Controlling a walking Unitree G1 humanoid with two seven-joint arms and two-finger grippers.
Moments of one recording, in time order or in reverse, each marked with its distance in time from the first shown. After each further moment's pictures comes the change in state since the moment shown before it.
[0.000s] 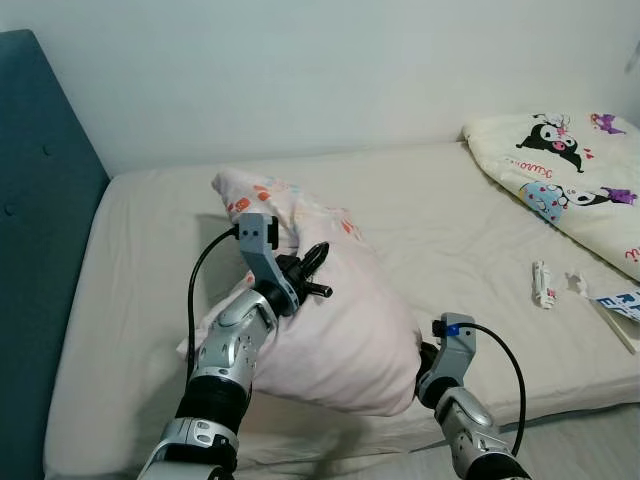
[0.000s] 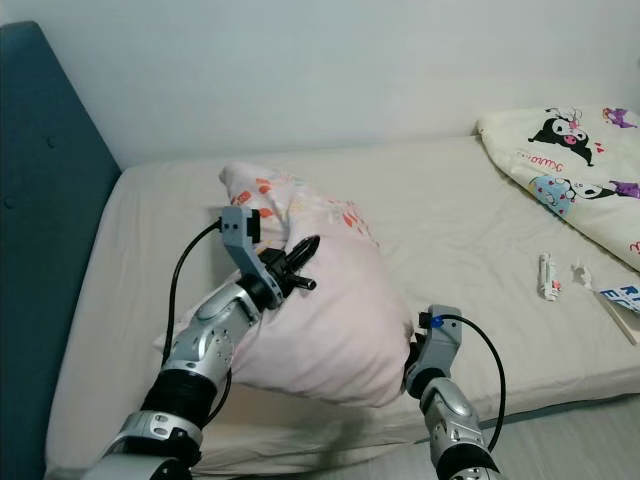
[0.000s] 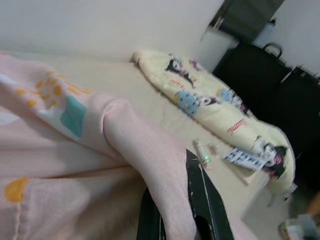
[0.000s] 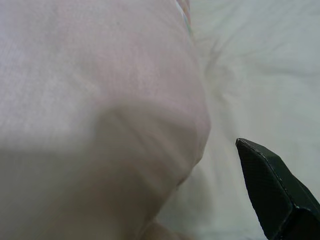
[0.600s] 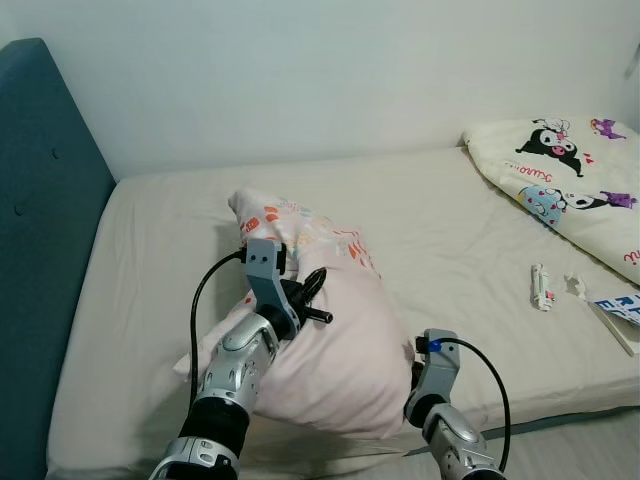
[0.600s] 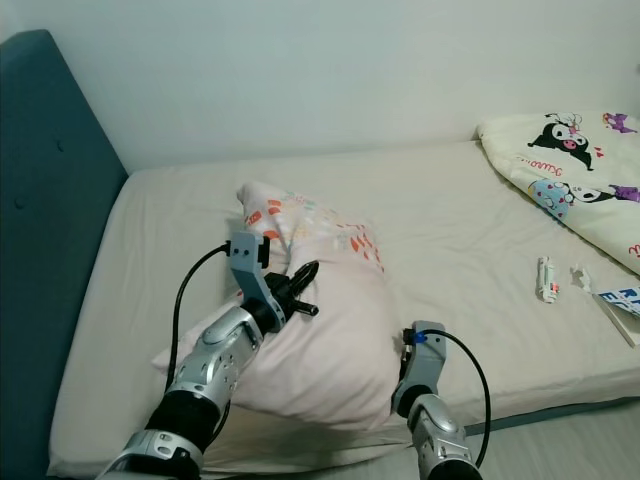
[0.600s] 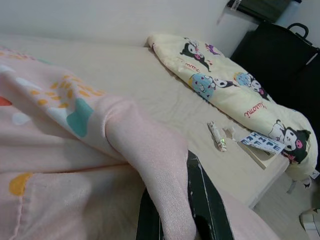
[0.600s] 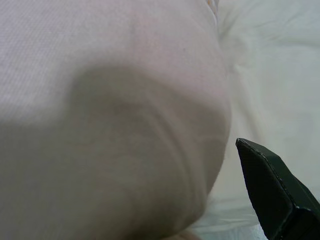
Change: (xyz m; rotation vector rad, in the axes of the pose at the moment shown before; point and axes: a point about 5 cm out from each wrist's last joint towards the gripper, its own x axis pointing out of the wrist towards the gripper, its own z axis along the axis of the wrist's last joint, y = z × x) left arm -0.013 0.001 -0.028 0.022 0.053 0.059; right arm -0.006 0.014 -0.026 -0.007 0.075 0.016
